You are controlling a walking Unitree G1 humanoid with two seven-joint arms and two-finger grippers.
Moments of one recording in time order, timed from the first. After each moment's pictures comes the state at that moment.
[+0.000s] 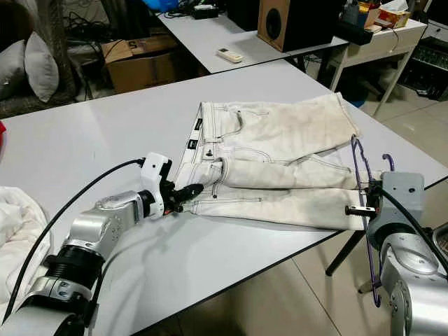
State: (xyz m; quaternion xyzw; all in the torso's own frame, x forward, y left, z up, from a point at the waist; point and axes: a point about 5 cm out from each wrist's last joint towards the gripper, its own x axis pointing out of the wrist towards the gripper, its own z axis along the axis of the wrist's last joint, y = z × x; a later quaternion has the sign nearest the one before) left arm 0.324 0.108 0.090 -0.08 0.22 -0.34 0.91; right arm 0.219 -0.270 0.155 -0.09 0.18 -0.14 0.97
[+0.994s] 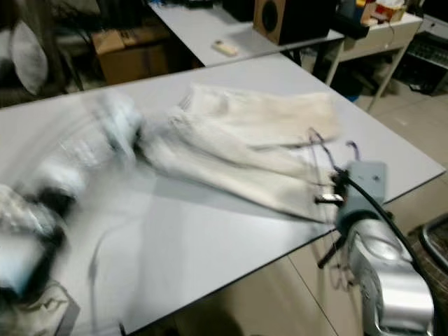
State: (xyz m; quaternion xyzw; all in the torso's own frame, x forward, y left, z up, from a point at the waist) left arm 0.410 0.190 0.215 0.23 0.05 -0.14 0.96; right arm 0.241 -0.229 0.158 -0.06 0.15 -0.07 0.99
